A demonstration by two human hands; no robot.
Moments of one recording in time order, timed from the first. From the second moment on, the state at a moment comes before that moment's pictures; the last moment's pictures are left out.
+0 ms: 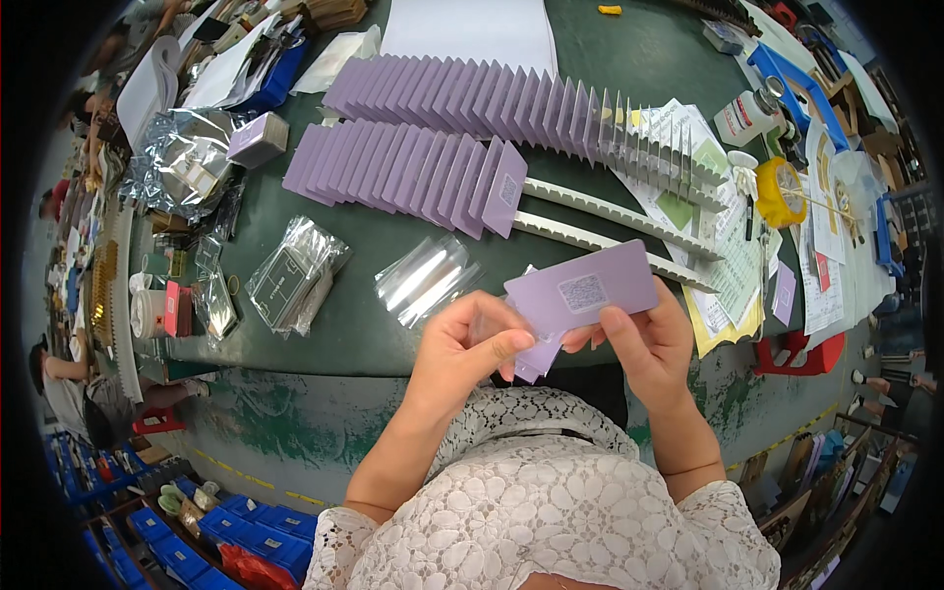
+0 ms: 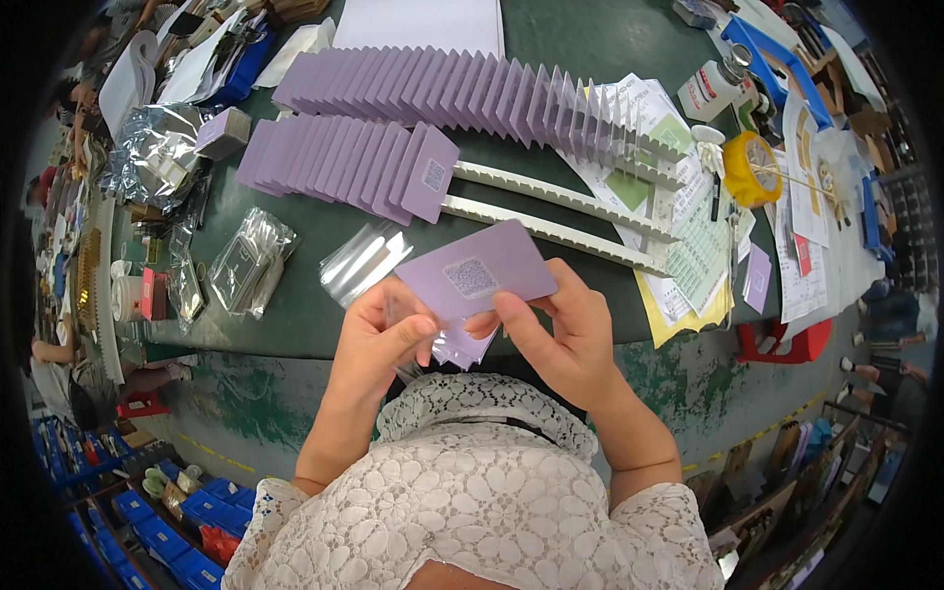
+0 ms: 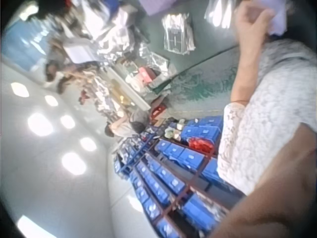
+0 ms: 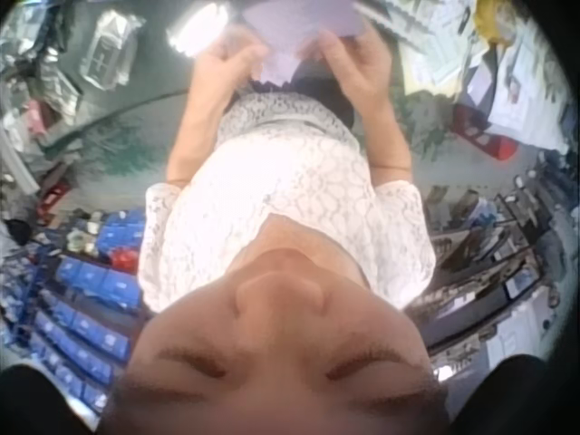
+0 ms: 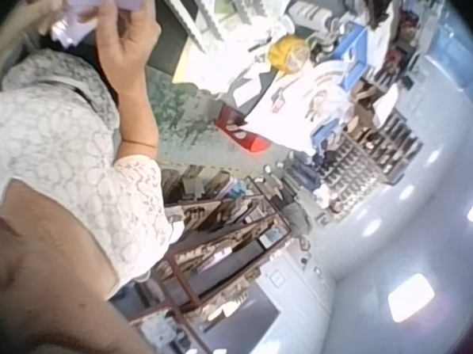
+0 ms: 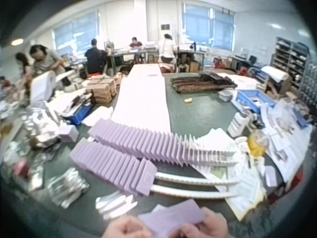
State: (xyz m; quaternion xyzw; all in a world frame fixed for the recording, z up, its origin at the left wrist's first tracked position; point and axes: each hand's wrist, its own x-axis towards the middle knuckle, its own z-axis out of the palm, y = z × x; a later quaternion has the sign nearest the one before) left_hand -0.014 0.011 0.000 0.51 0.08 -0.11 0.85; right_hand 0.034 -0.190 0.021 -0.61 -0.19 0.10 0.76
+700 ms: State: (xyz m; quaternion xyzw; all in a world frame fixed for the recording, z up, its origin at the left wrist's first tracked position) left_hand -0.010 0.003 -0.005 0.57 0.13 -0.09 0.80; right_hand 0.034 -0.189 0.004 -0.72 -0.21 0.20 0.63
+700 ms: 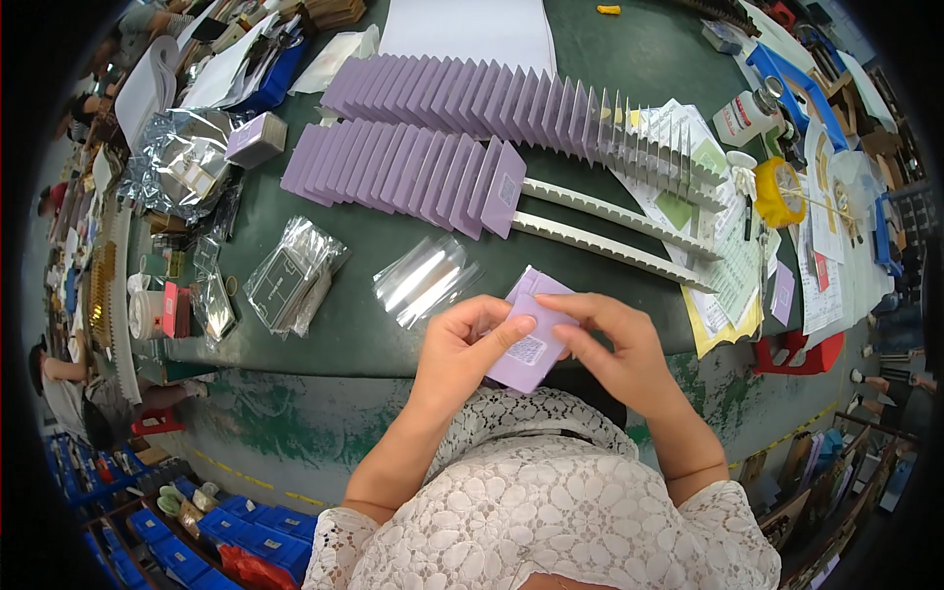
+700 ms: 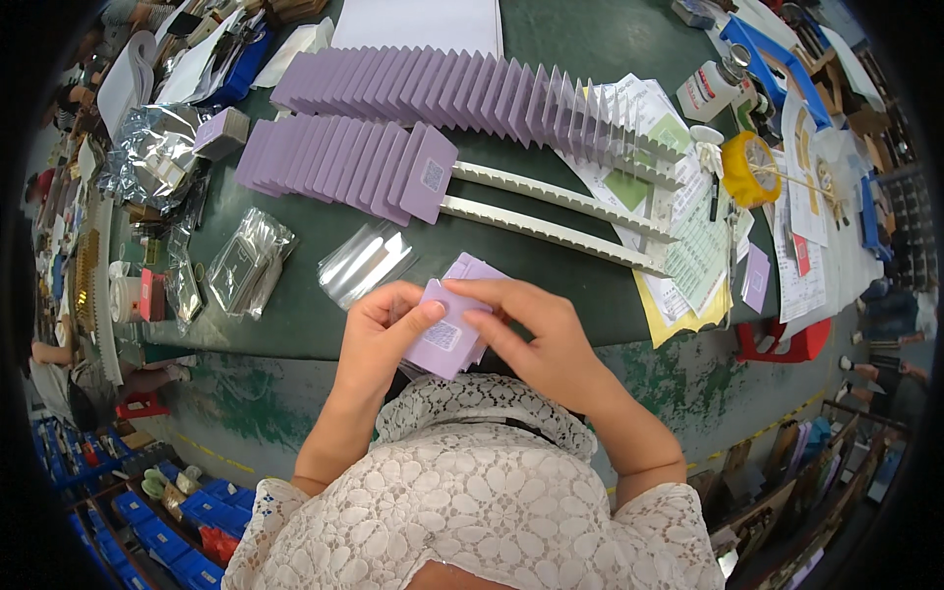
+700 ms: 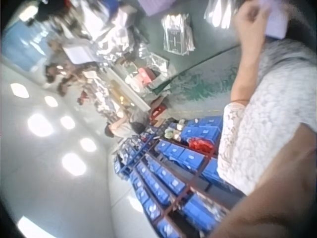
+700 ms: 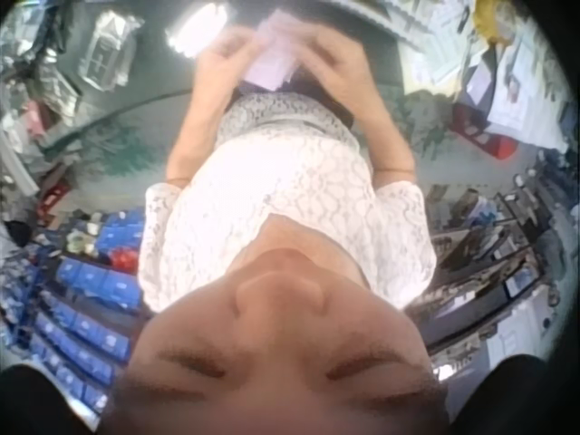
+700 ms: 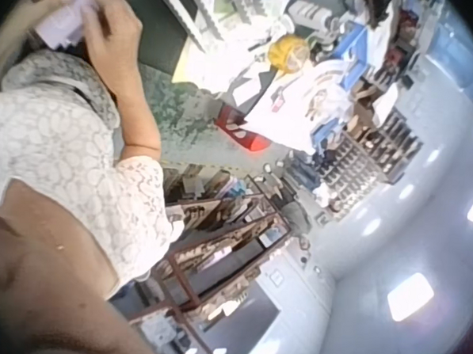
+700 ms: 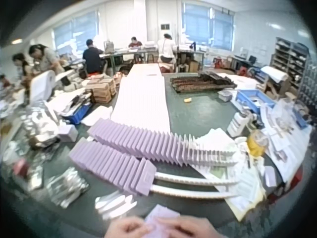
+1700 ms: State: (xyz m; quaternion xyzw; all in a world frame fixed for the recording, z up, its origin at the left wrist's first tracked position) left_hand -0.007 0.012 -0.005 0.54 0.12 -0.15 0.82; right_hand 0.070 -0.185 -0.015 -0.69 -0.34 0.09 0.63
